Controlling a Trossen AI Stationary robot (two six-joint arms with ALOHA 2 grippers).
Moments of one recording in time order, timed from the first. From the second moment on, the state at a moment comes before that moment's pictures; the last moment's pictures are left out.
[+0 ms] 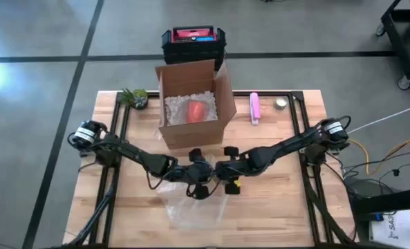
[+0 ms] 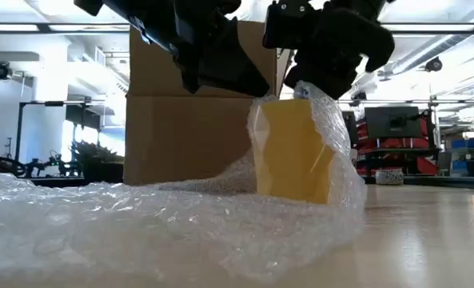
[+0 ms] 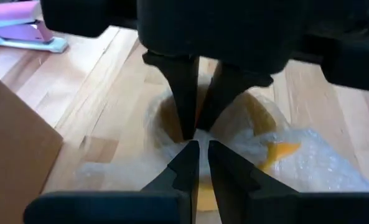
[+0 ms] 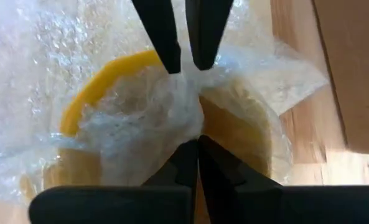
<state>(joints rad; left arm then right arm) -0.32 1.71 1.06 0.05 -0.43 -0.30 0.25 1.81 1.23 -0.58 0.17 0.19</state>
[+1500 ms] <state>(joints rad) -0.32 1.74 1.06 0.01 -0.44 -0.28 0.27 1.87 1.31 -0.60 -0.01 0.18</state>
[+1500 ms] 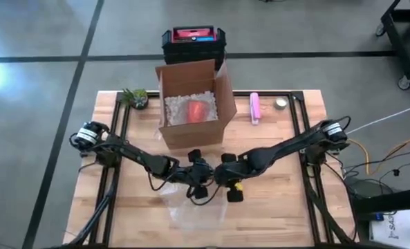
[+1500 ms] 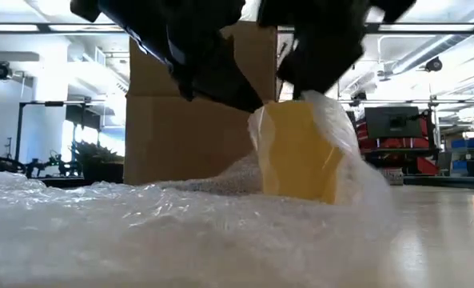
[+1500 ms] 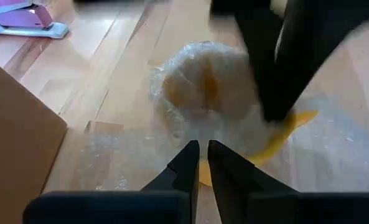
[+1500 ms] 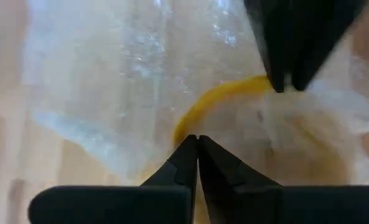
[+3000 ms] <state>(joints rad) -0.34 1.85 1.05 0.06 -0.40 -0.34 0.26 1.59 0.65 0.01 0.19 0.13</state>
